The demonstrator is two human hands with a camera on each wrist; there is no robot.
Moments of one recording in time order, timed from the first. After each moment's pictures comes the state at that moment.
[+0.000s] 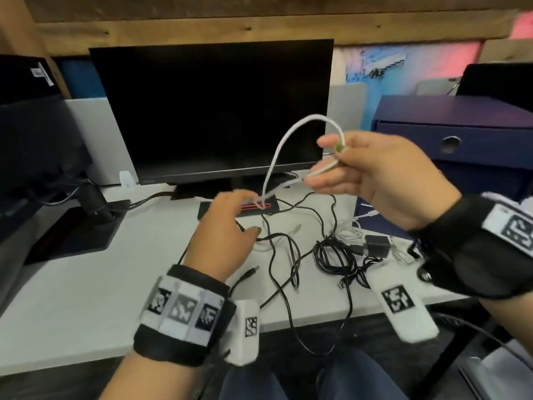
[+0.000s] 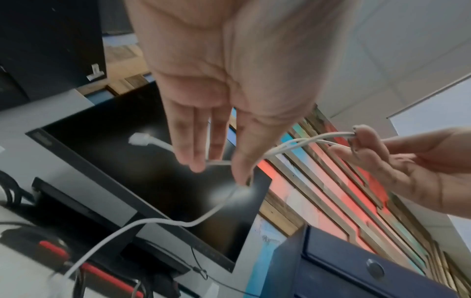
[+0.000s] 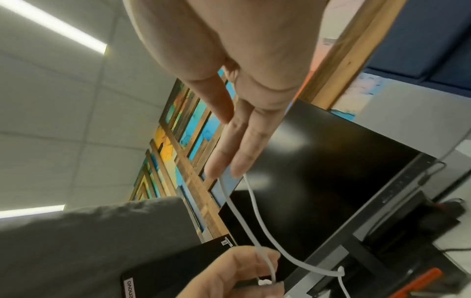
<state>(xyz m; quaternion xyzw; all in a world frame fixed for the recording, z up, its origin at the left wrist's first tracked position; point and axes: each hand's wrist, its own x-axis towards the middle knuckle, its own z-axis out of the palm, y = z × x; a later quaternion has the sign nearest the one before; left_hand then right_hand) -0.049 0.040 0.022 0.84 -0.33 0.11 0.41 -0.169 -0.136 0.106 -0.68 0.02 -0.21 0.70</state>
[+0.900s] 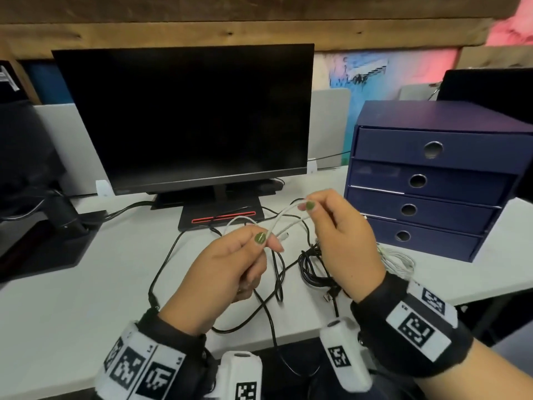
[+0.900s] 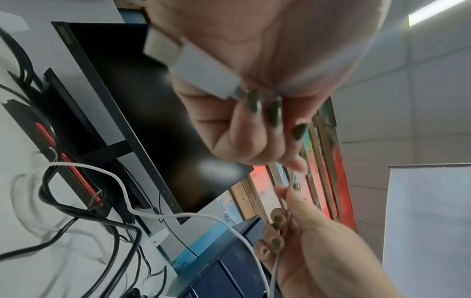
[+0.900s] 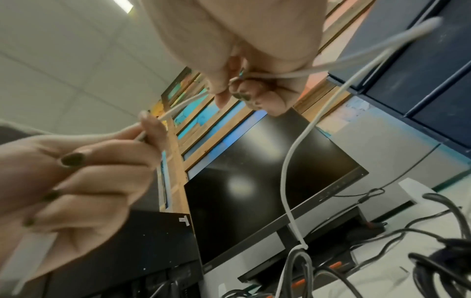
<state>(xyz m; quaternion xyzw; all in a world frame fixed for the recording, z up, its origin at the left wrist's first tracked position) -0.083 0.032 0.019 0.62 -0.36 -0.22 0.66 -0.152 -0.133 0.015 -0.81 0.10 -0.41 0.42</state>
